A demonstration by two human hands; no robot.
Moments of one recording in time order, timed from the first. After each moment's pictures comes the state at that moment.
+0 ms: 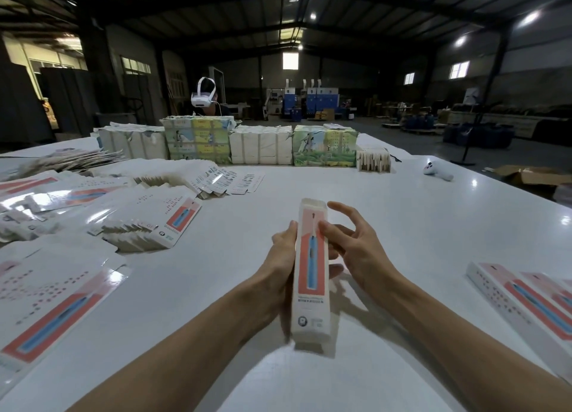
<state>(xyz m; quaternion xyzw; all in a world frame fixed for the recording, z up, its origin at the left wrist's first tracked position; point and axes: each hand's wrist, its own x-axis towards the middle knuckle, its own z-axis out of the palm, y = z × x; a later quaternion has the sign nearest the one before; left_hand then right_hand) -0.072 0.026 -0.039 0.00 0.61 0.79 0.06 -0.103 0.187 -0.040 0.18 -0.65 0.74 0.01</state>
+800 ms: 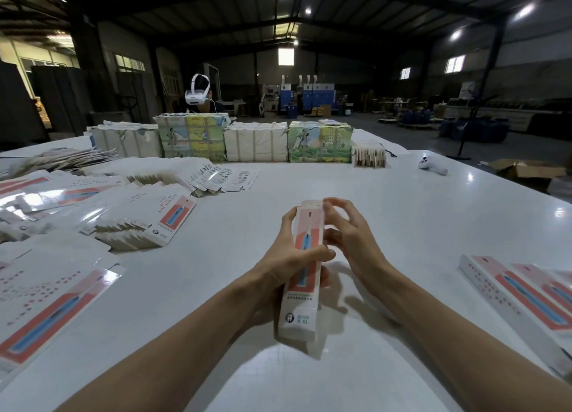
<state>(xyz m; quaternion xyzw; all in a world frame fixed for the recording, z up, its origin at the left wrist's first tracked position) -0.073 0.030 -0.038 0.13 0.70 0.70 0.04 -0.111 0.188 -0.035 0.17 -0.67 0.72 0.05</state>
